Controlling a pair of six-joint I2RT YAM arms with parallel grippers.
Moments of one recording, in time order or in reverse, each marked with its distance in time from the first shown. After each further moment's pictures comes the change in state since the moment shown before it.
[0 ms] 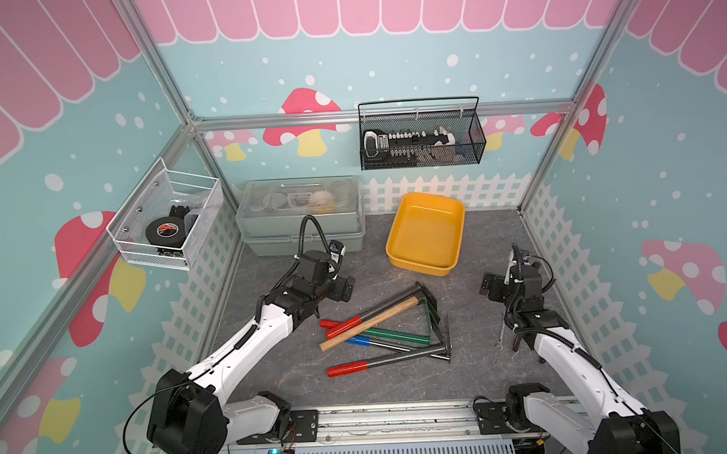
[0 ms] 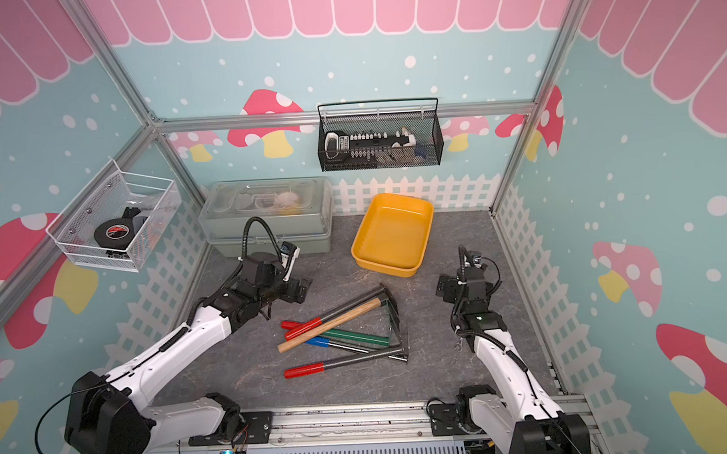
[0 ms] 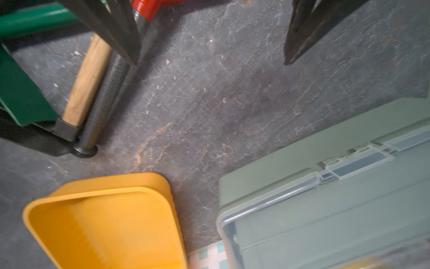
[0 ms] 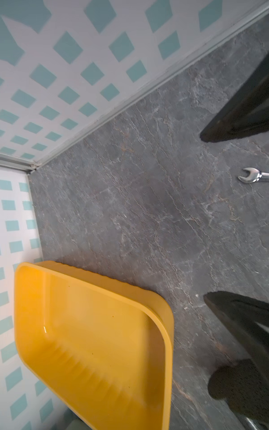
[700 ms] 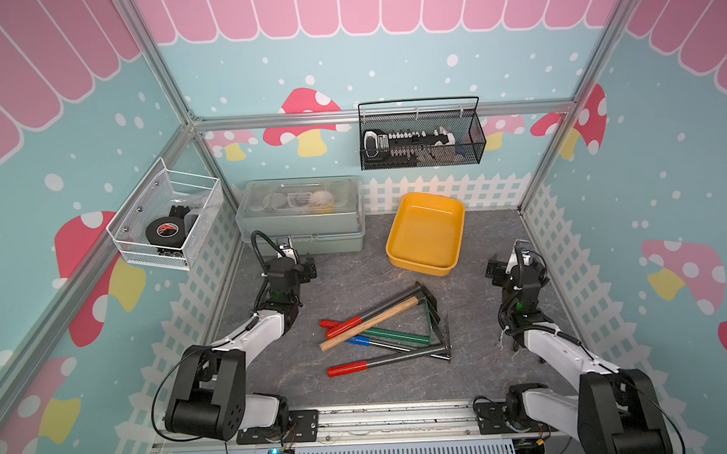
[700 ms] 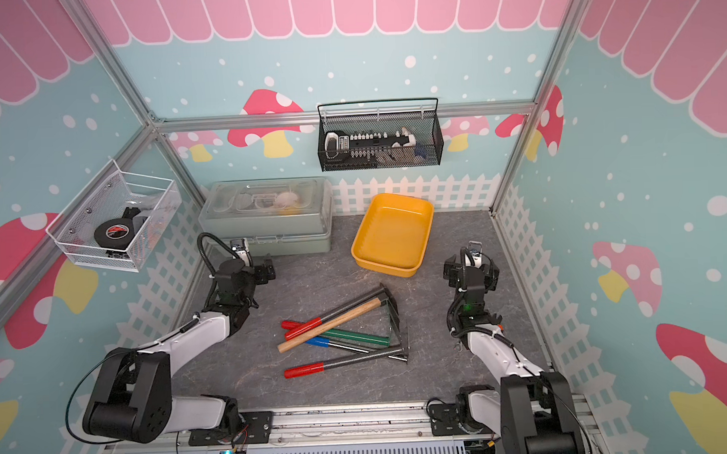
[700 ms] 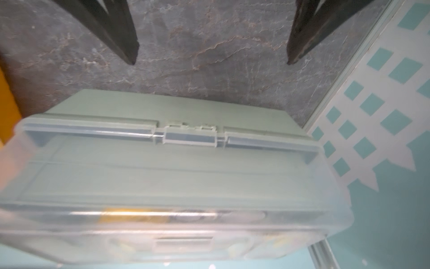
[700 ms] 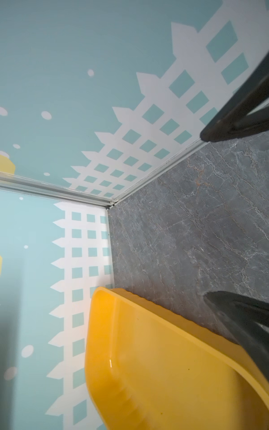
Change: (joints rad) left arm 0.285 0.106 -0.256 0.721 -0.259 -0.102; right arm -0.025 0.144 -0.082 0.610 0.225 -0.232
